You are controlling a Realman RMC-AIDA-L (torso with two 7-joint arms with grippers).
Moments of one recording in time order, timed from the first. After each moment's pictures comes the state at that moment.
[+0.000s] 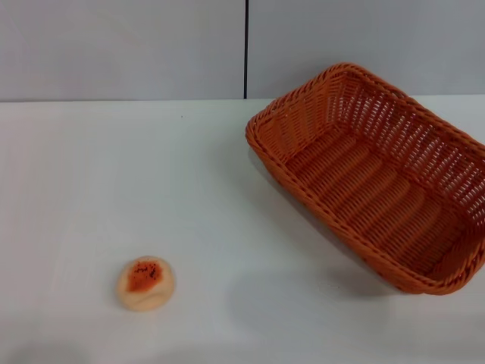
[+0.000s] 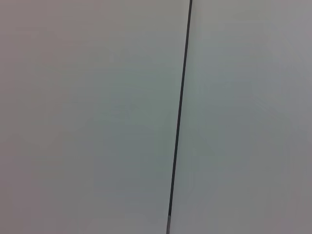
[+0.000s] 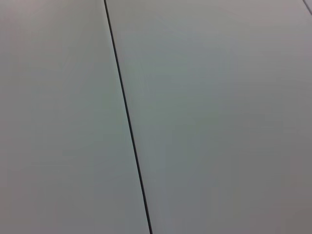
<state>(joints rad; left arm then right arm) 0.06 -2.07 -0.45 -0.14 1.89 1.77 -0.27 0.23 2.08 -0.08 -0.07 2.01 1.75 -2.63</state>
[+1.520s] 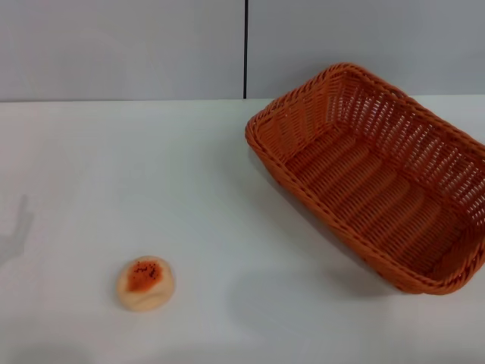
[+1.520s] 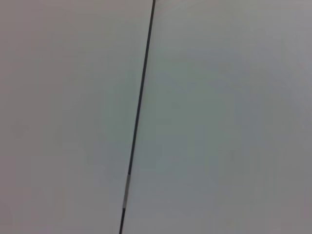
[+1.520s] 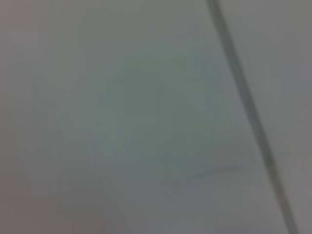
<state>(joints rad) -0.06 -2.07 -0.40 -0.14 1.90 1.61 -0.27 0.40 2.02 -0.21 -1.03 1.08 1.47 -1.31</state>
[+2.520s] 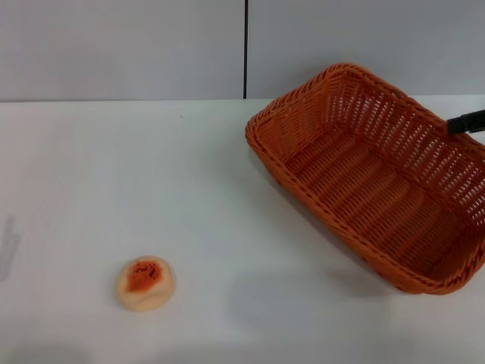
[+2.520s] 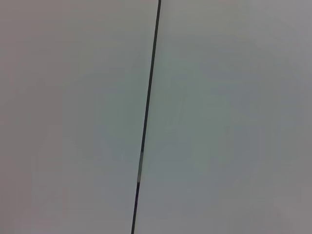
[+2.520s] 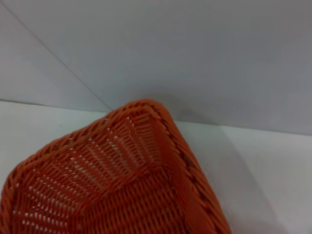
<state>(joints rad) 0.01 -2.07 -0.38 -0.13 1.90 1.61 -0.26 0.69 1.87 -0.67 -0.77 0.71 1.52 -0.88</state>
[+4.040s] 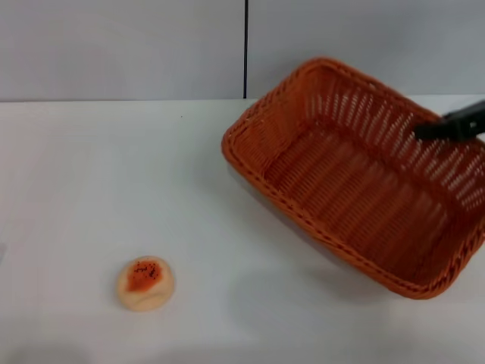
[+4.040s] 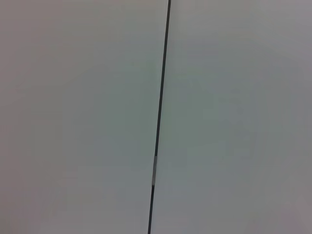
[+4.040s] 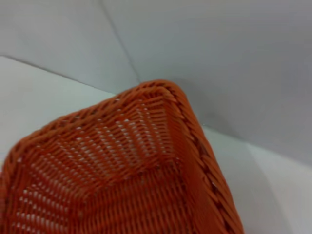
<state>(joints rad) 0.04 -2.07 -0.38 -0.12 1.89 1.64 -0.26 0.69 1.98 -0.70 -0.86 0.71 1.47 -1.11</state>
